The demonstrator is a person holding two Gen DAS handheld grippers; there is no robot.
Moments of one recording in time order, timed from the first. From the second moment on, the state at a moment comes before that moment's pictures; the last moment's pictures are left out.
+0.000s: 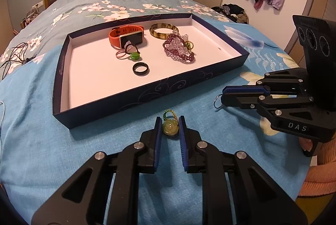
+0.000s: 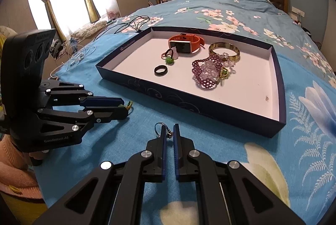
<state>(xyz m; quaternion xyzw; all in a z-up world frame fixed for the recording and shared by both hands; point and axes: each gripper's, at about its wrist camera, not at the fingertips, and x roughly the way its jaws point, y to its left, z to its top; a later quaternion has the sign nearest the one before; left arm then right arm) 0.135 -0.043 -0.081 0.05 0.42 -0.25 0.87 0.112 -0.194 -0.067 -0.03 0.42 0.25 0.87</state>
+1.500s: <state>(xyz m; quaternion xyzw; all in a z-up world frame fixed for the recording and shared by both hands) 0.108 -0.035 -0.045 0.03 0.36 -0.23 0.90 0.103 -0.220 -0.043 0.04 0.37 0.25 0.89</state>
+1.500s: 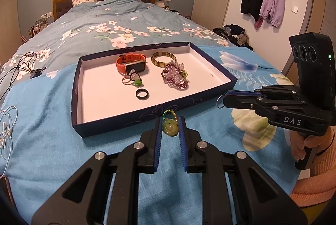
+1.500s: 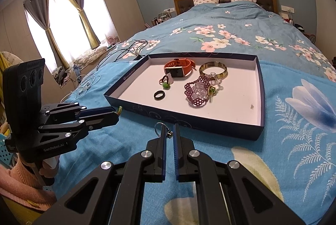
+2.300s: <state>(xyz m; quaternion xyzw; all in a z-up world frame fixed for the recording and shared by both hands) 0.110 -0.035 -0.034 0.02 0.34 -0.23 0.91 0.112 -0.217 -0.037 0.05 0.36 0.25 0.90</state>
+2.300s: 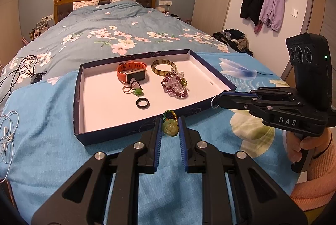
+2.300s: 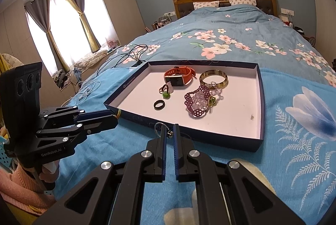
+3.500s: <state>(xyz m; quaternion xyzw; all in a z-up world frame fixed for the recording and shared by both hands) 0.116 -0.037 -0.024 0.02 0.33 -0.23 0.92 0.126 -0.219 -0.031 0.04 0.35 0.25 0.90</state>
